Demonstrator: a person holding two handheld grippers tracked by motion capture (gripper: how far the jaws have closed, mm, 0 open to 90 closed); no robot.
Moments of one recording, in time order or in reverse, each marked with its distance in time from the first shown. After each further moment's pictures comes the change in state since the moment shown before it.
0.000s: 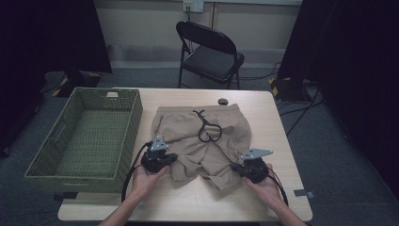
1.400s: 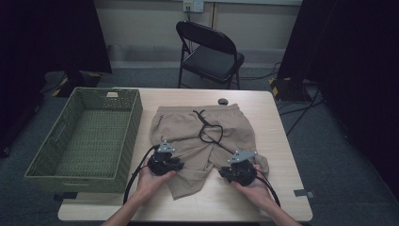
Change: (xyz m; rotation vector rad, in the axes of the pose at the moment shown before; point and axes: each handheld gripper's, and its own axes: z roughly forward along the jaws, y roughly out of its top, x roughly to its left) left arm -0.002 -0.009 0.030 0.061 -0.103 -0.010; right arm 0.027 0.008 0.026 0.065 0.080 -0.066
